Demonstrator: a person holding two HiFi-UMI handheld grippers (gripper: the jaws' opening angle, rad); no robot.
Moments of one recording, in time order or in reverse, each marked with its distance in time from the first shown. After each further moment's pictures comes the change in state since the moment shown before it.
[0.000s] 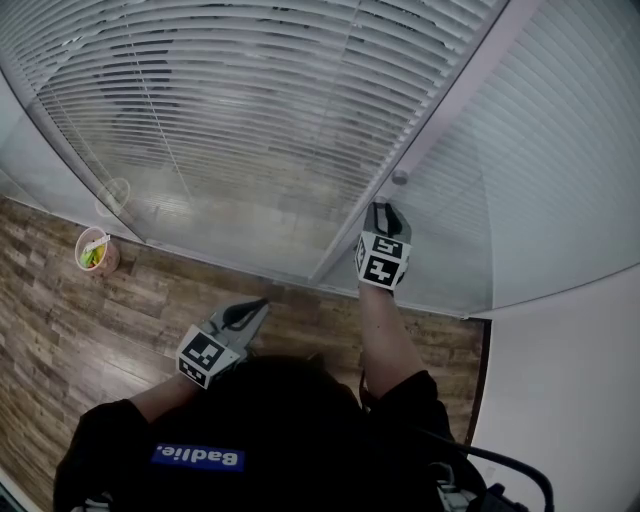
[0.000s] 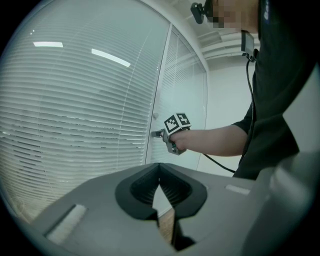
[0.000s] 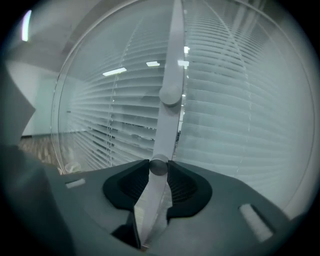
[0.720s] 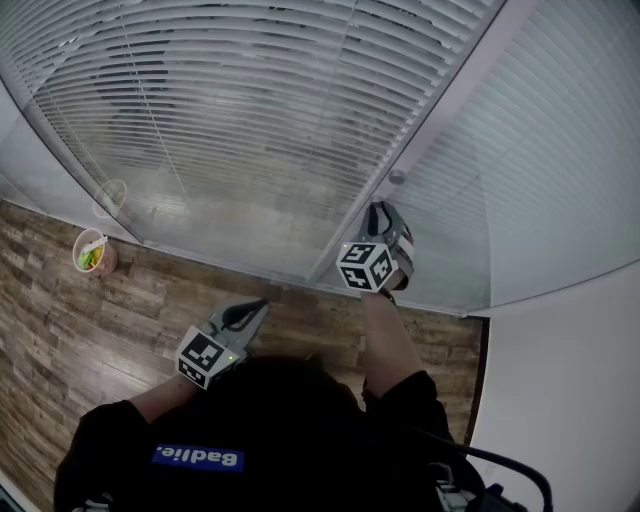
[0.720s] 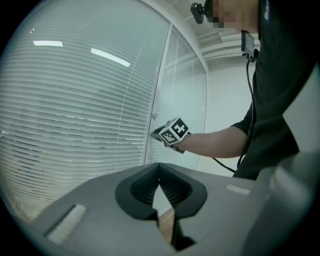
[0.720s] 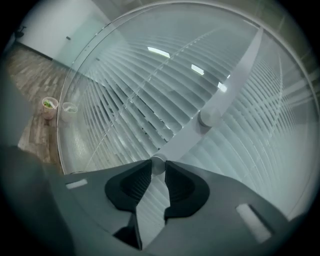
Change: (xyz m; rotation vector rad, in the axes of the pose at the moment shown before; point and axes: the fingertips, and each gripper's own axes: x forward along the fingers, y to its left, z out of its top) left arm 0.002 -0.002 0.001 -0.006 -0.002 -0.012; right arm -0.002 0.009 -0.002 -0.623 0.052 -0.124
